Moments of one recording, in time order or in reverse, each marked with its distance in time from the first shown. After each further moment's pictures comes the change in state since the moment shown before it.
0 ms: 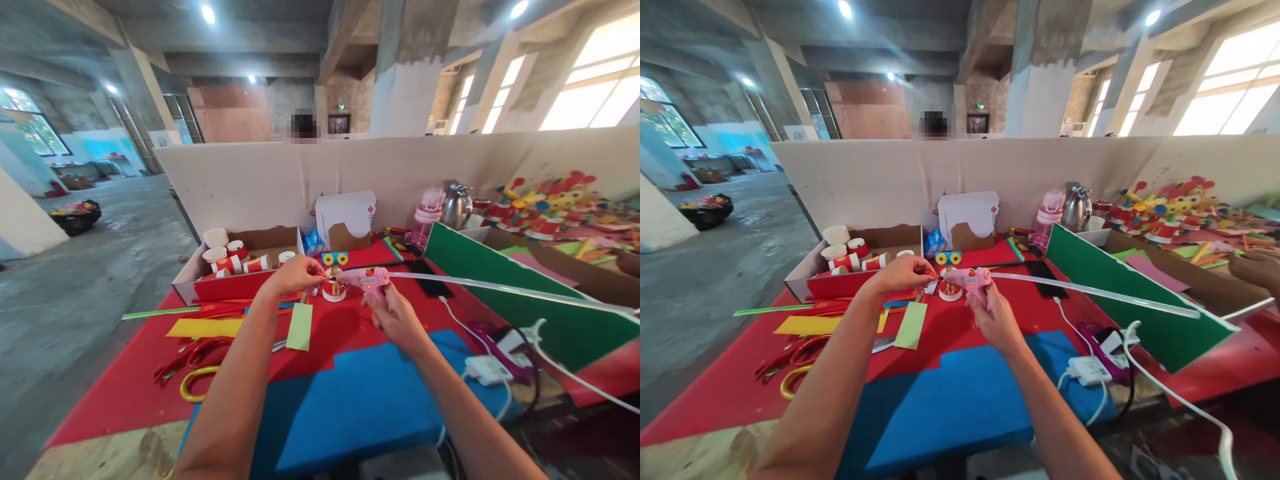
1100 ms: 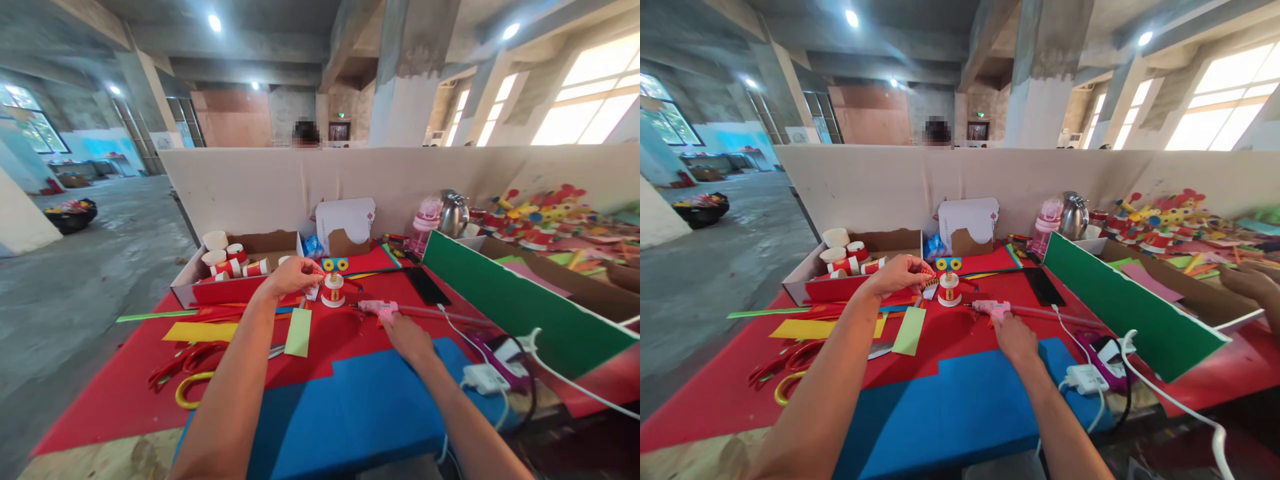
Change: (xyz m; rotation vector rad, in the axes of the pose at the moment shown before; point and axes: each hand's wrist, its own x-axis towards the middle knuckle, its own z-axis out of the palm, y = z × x) left_hand -0.010 0.012 -0.005 -0.269 0.076 -0.077; right_hand 0.003 0.050 -0.018 -1.076 -0.153 0.521
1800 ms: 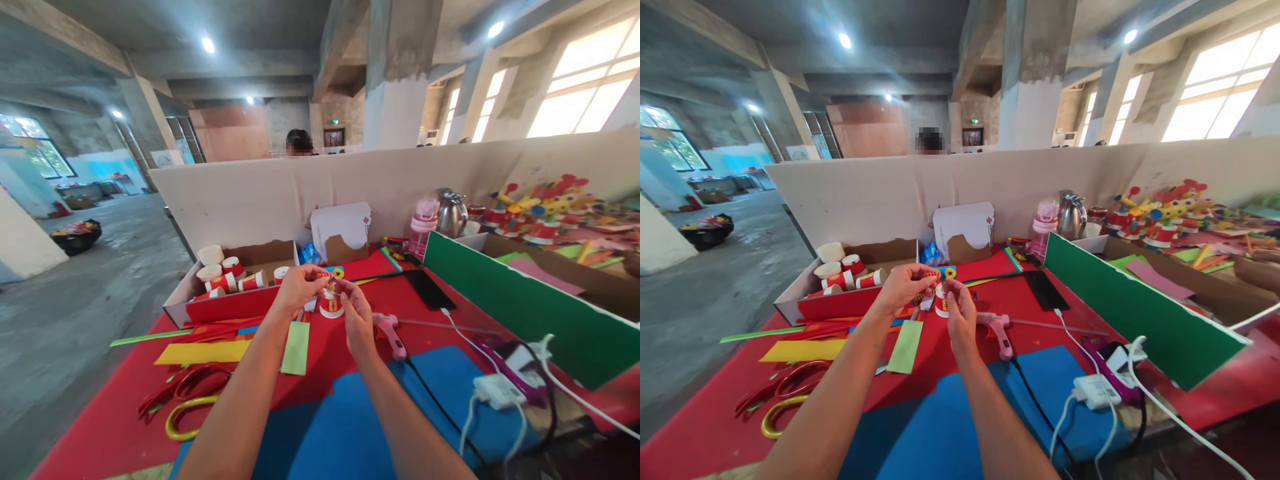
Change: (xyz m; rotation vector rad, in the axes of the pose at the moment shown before) left_hand 0.016 0.003 0.035 -0.243 0.254 0.040; right_hand 0.014 -0.103 0.015 1.827 0.284 -0.461
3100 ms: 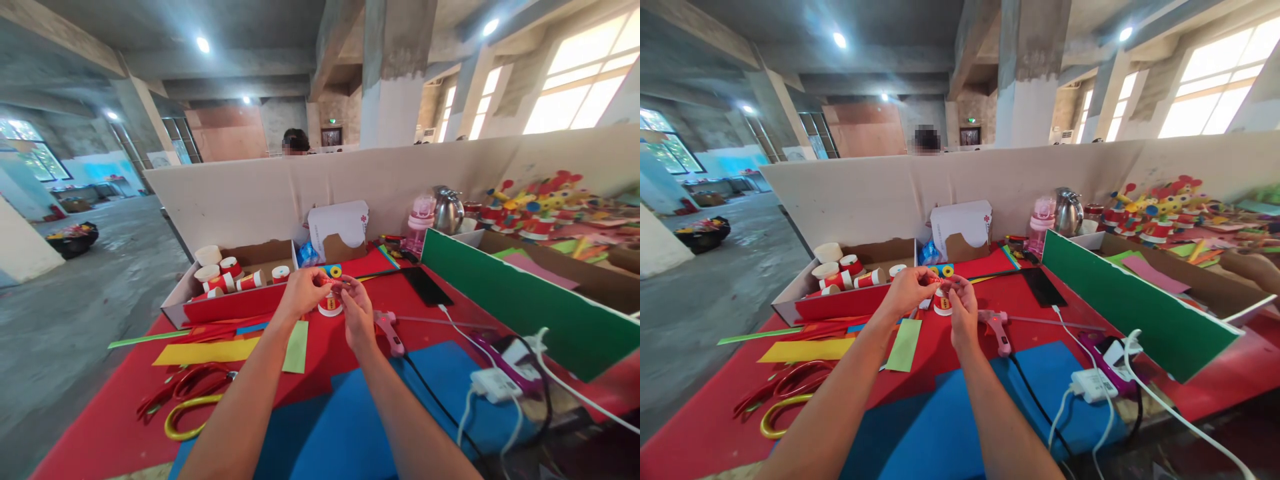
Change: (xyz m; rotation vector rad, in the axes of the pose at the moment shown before) left_hand 0.000 -0.005 0.008 0.589 0.072 0.239; right_hand 0.009 0.001 -0.004 0.165 0.007 0.043
